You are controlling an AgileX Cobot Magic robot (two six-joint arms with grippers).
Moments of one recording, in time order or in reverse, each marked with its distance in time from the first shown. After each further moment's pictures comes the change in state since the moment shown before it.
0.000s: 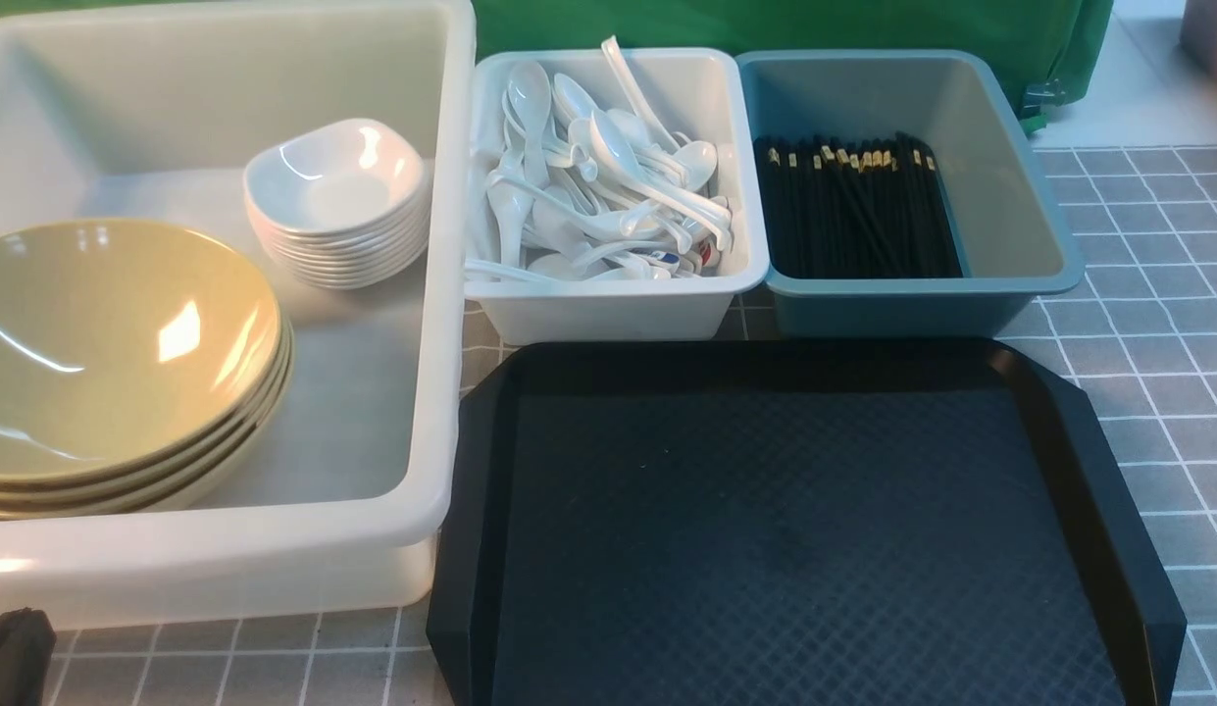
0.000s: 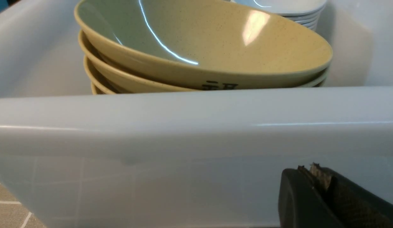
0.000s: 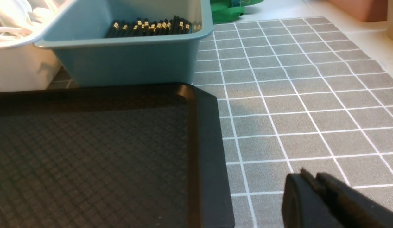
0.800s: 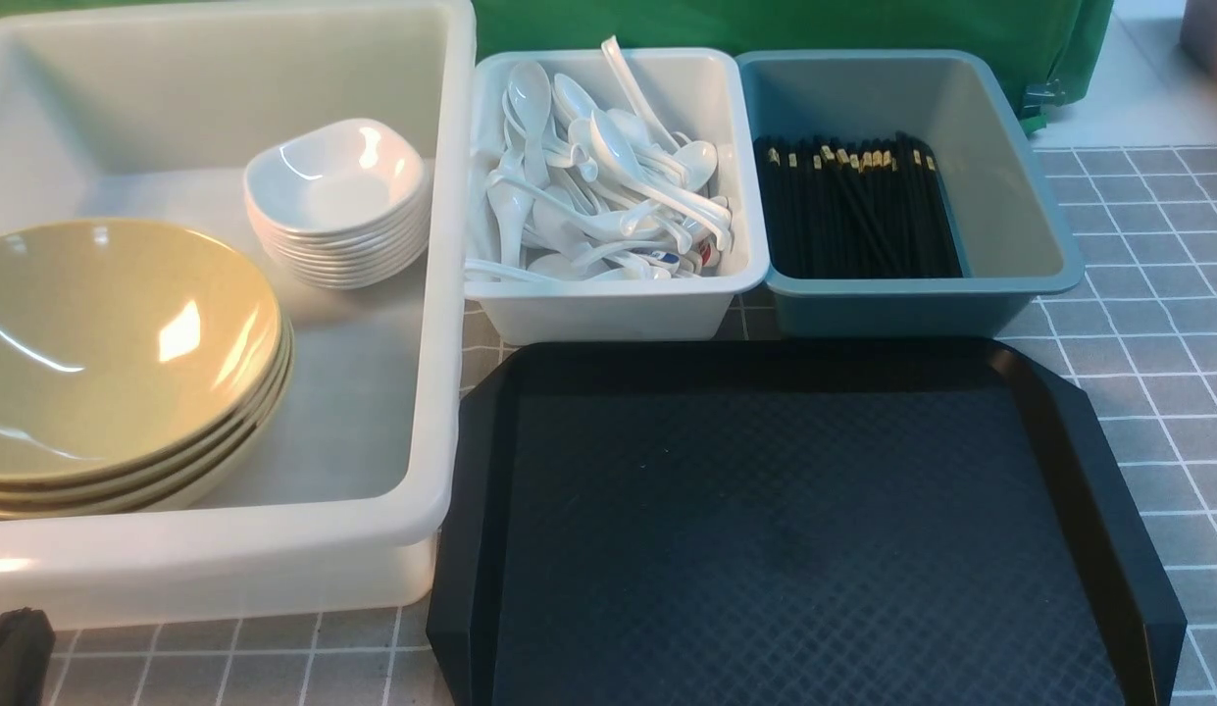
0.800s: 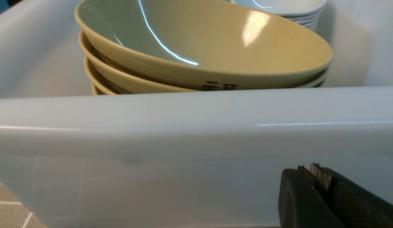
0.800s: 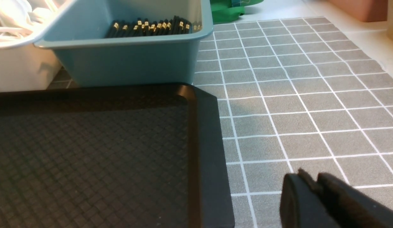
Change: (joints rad) right arm 0.000 0.000 0.000 0.000 0.000 0.000; left arm 0.000 -0.001 0.000 0.000 0.000 0.003
